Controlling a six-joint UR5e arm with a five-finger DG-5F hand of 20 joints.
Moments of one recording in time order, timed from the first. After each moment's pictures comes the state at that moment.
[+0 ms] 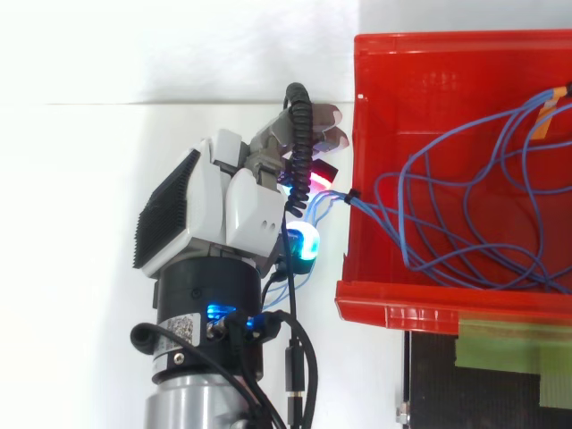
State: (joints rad) arm -0.15 -2.25 -1.02 -3.18 -1.79 -2.36
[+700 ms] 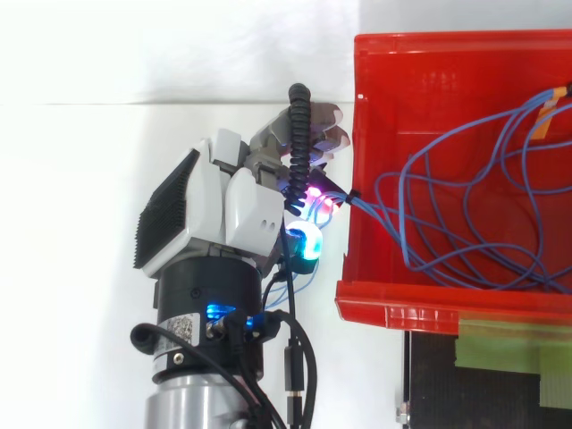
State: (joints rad) arm -0.15 -2.25 -1.02 -3.18 -1.79 -2.37
